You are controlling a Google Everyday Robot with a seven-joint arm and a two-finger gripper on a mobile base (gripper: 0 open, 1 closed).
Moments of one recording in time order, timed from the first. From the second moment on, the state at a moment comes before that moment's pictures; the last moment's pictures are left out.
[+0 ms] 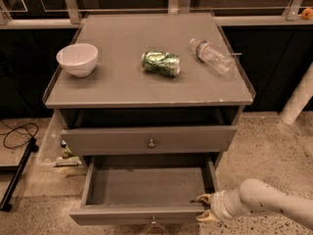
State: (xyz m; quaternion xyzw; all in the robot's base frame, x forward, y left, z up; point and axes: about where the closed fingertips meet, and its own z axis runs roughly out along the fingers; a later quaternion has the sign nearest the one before) arm 0.421 -0.194 0.382 -0.64 0.71 0.15 0.25
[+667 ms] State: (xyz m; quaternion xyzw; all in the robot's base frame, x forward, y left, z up) arm 0.421 -0.194 0.382 -0.64 0.71 0.15 0.25
